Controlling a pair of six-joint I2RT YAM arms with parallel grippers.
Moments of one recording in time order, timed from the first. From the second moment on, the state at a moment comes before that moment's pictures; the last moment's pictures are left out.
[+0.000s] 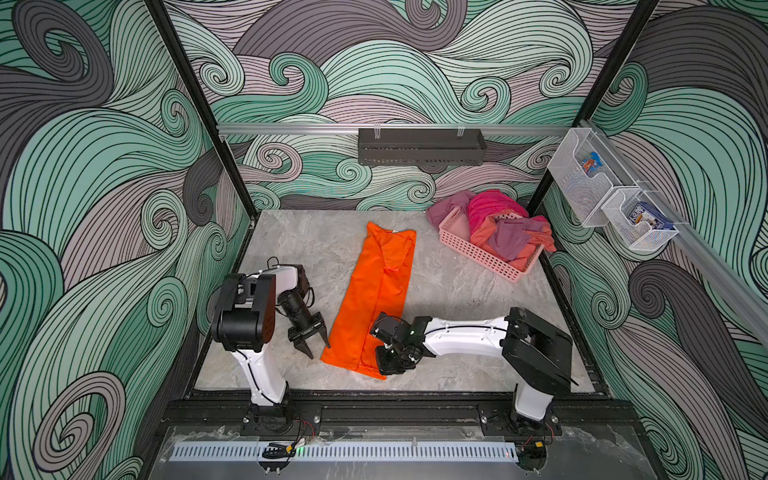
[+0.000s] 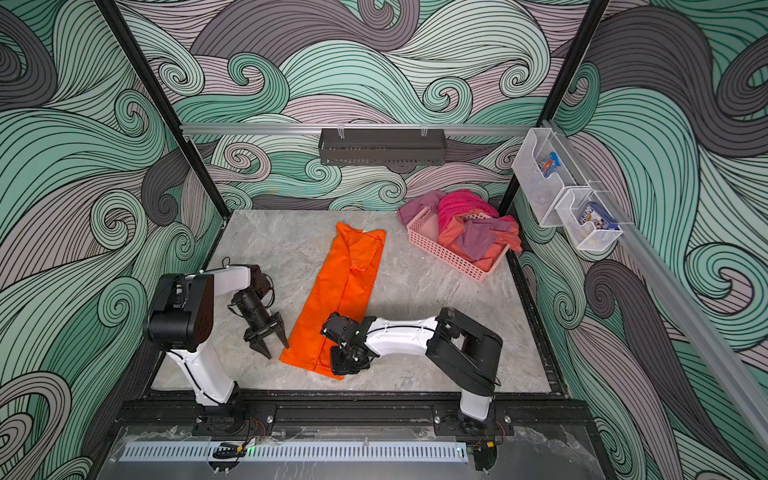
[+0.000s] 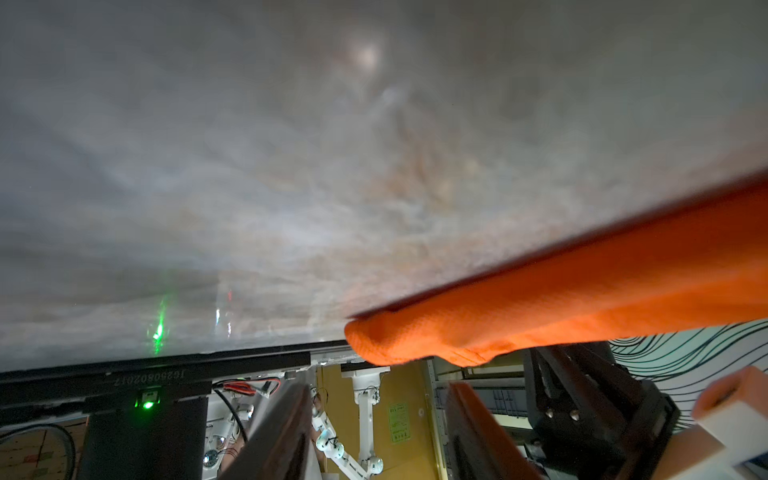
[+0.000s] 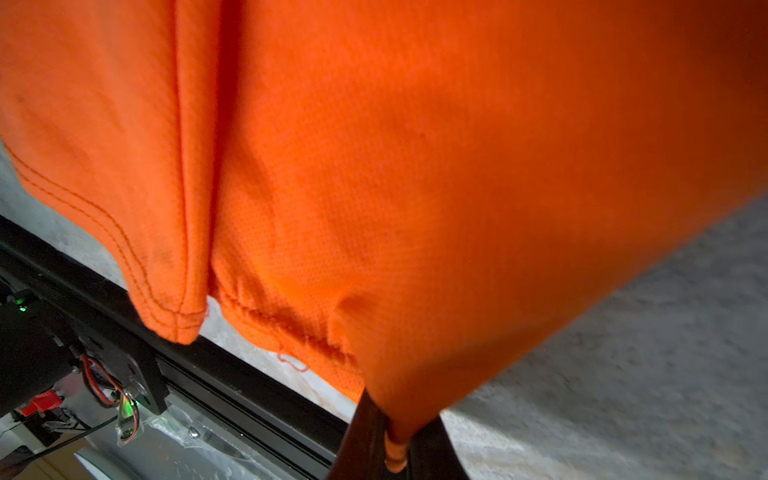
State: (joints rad) left arm -0.02 1.85 1.01 -1.33 0.44 -0.35; right arm 1.12 1.79 1.02 -0.52 -0.22 0.98
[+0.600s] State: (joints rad) left arm -0.06 1.89 1.06 -1.34 0.46 -0.38; right arm 1.06 1.73 1.02 -0.60 -0.20 0.94
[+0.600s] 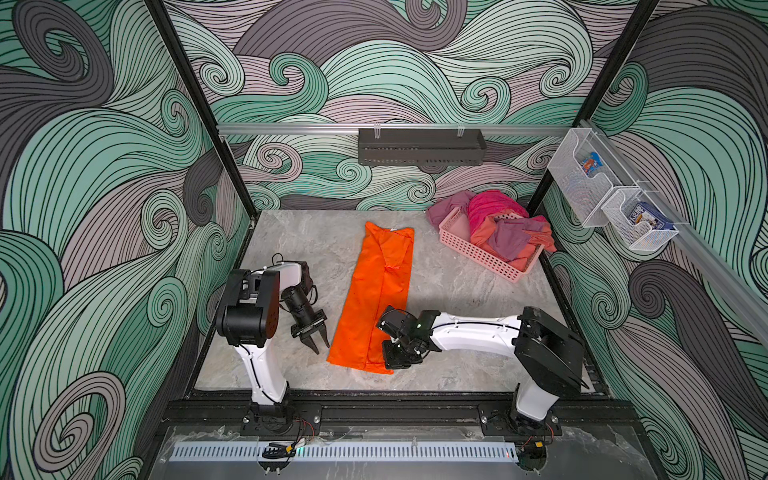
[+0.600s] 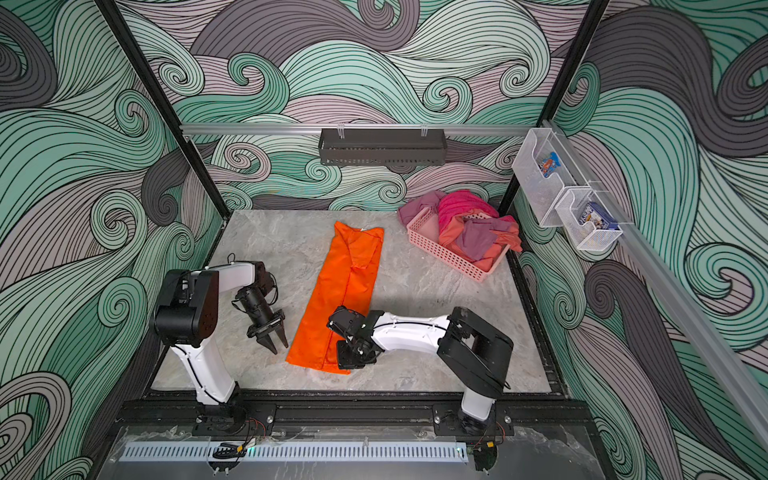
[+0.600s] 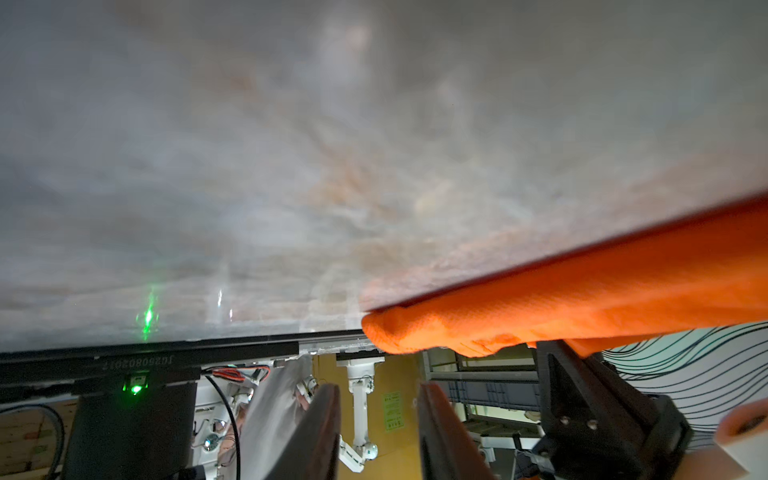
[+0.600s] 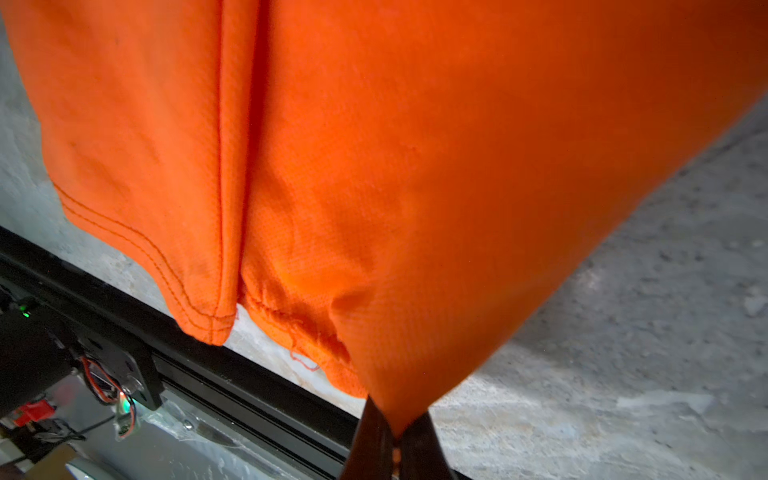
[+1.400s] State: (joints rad) left arm -0.32 1.20 0.70 -0.74 0.35 -0.56; right arm 0.87 1.52 0.93 -0.69 -0.19 0.83
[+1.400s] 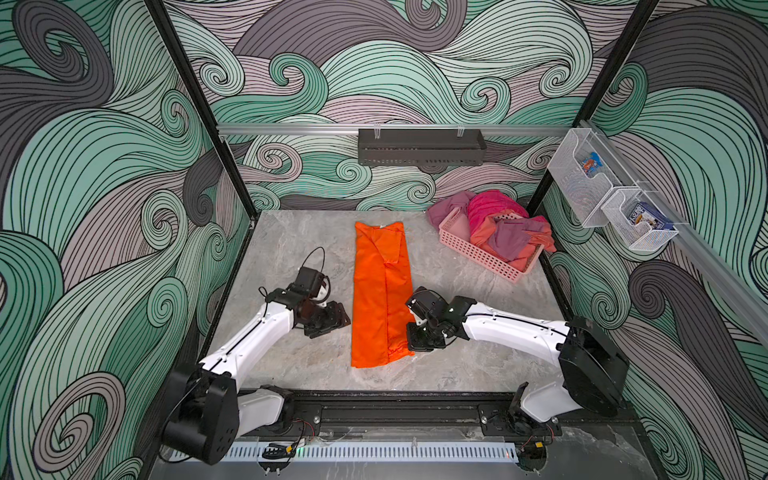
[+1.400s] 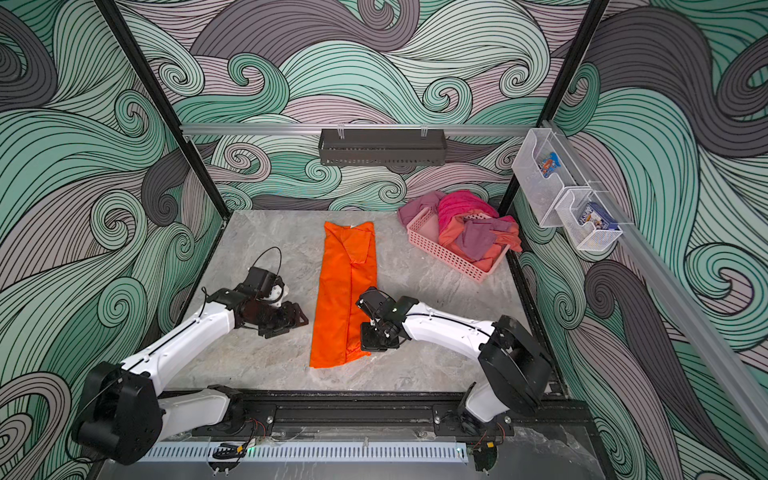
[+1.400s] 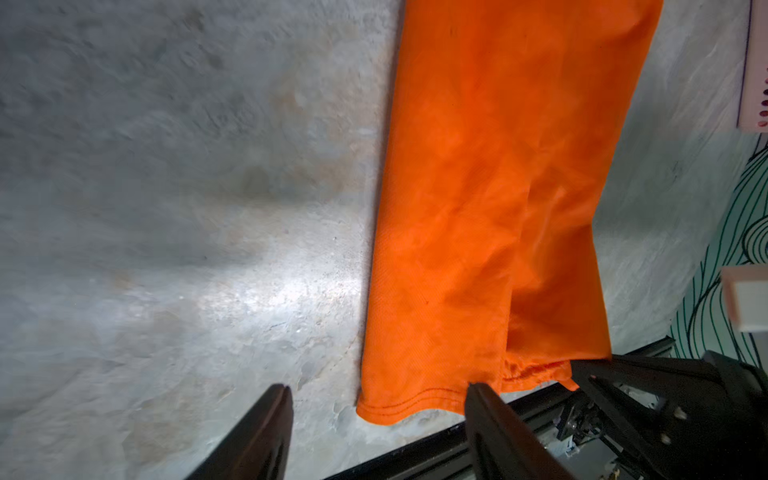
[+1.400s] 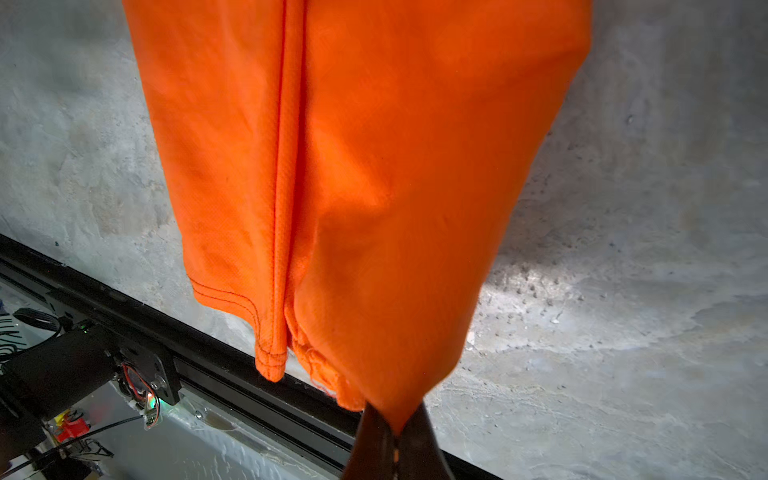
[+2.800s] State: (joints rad) left arm -0.70 1.01 0.30 -0.32 0.21 -1.03; right arm 0.82 1.52 0.90 -0.72 -0.27 0.66
